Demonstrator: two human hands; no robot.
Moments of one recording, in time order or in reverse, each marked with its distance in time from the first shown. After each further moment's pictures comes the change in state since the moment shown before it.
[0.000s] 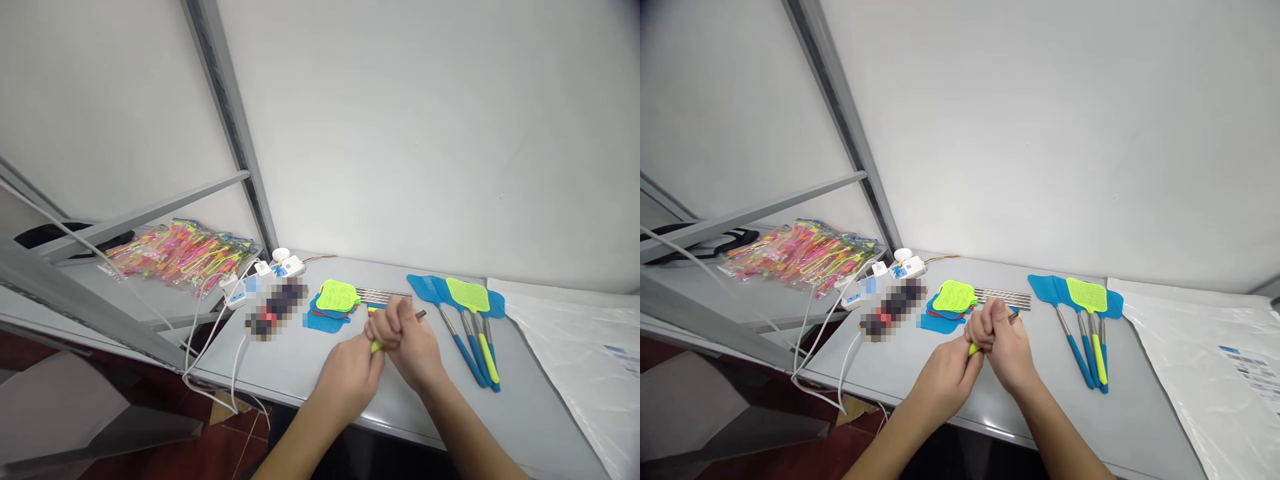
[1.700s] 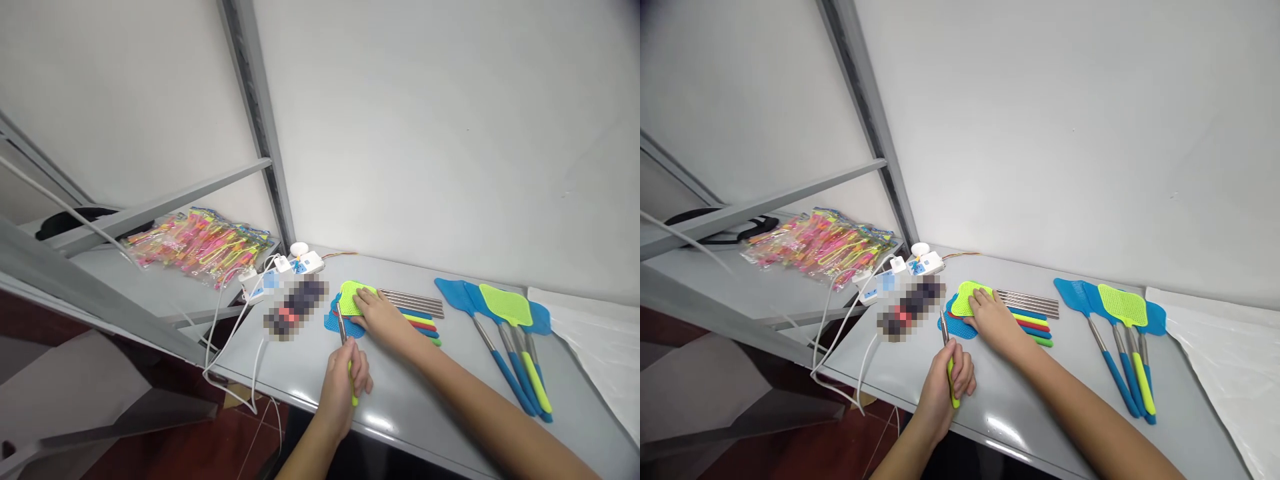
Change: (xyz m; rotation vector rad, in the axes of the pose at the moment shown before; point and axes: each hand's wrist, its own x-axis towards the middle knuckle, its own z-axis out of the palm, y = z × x) left_hand -0.016 -0.068 0.017 -1.370 0.306 -0.442; right_hand 0.082 0.094 -0.062 -1.950 -0.506 -0.164
